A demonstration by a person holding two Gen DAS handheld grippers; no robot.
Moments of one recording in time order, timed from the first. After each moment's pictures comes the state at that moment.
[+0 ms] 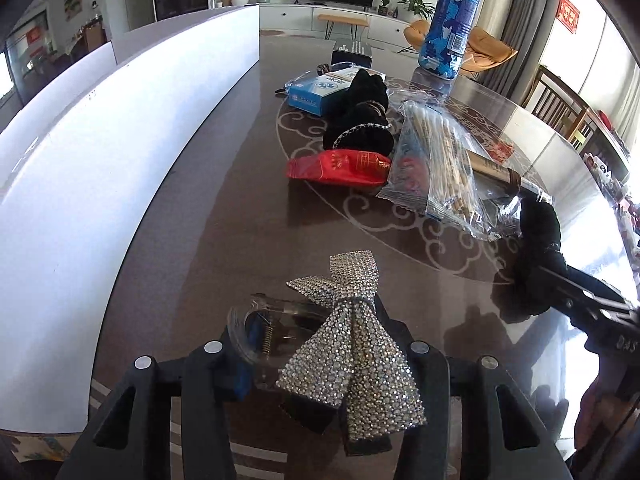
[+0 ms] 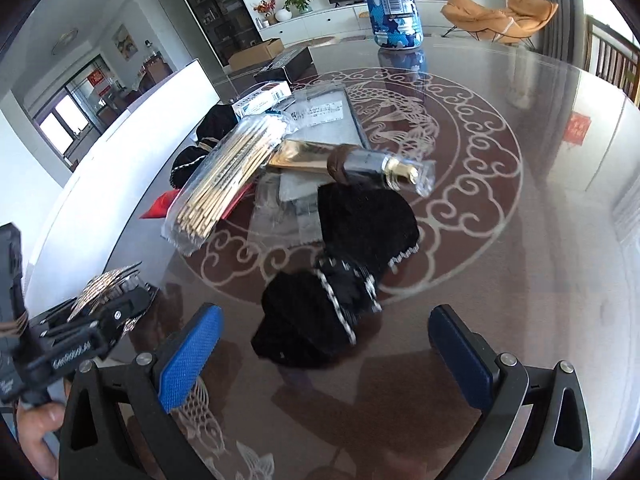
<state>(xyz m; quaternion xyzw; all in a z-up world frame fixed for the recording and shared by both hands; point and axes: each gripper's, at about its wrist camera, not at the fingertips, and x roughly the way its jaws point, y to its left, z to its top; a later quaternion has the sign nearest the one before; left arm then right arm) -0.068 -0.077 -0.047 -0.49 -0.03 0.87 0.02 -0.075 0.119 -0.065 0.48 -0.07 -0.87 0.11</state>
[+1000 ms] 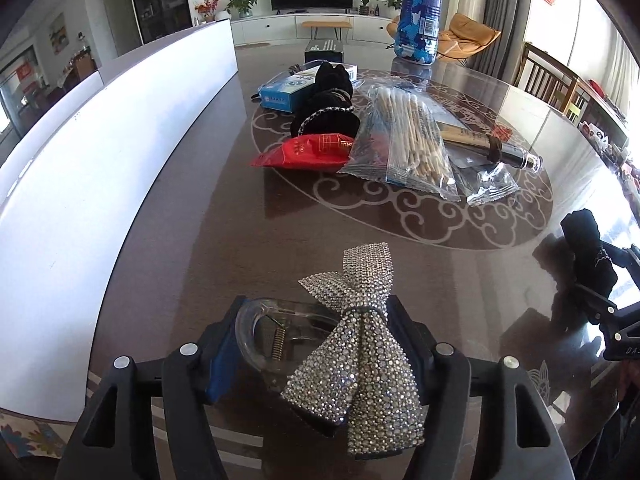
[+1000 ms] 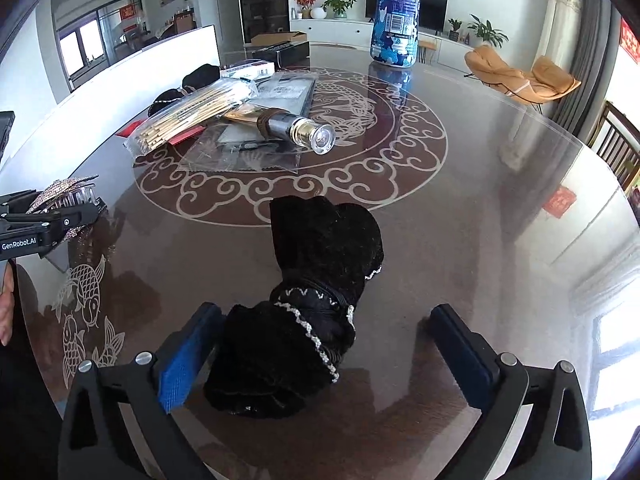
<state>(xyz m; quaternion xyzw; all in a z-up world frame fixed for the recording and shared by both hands) -0.052 -0.054 -0.051 -0.48 0.02 0.88 0.02 -0.028 0.181 -0.077 0.45 0.07 -0.88 0.12</state>
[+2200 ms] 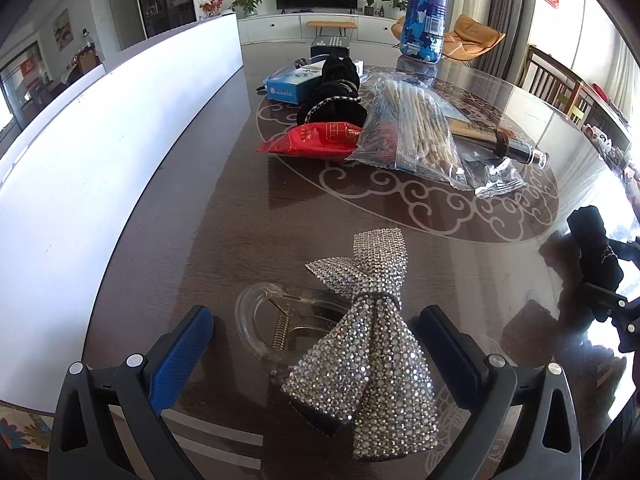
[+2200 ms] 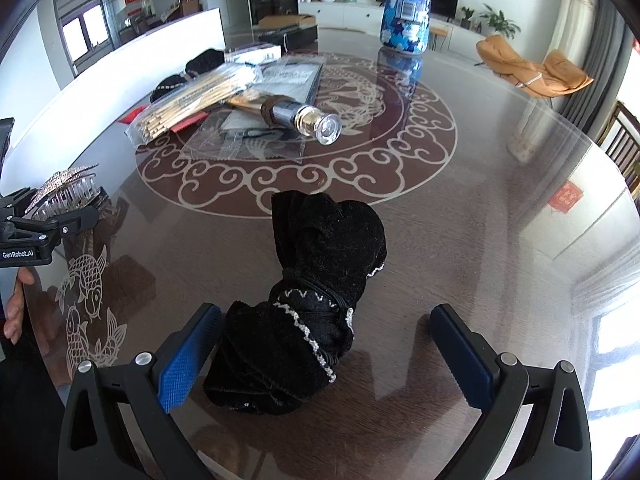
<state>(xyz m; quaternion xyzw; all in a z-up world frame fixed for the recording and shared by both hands) -0.052 -0.054 -0.060 -0.48 0.02 0.88 0.03 -0.041 0.180 -0.073 0.50 0.08 -0.85 0.14</state>
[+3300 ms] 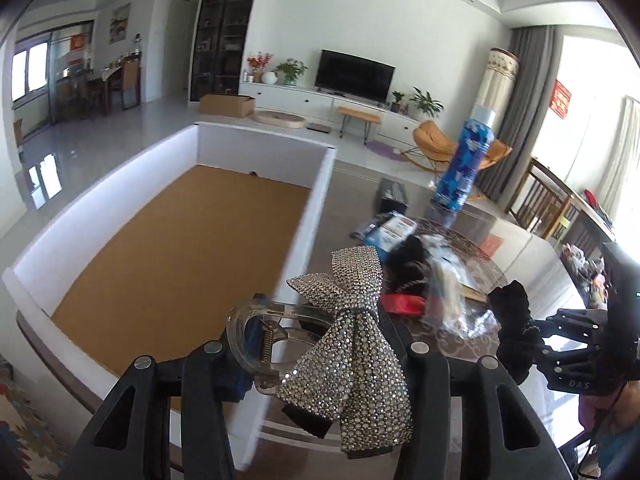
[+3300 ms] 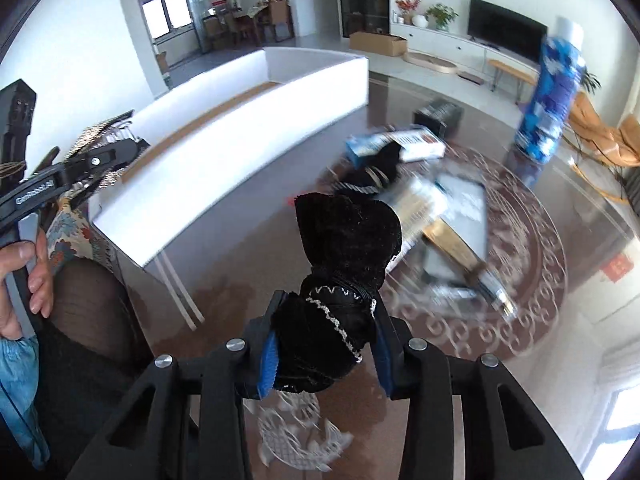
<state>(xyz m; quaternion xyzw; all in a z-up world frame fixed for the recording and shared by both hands) -0.012 -0.224 0.078 -0.34 -0.11 0.93 -0.01 -0.043 0.013 0.039 0.44 0.11 -0.84 0.30</state>
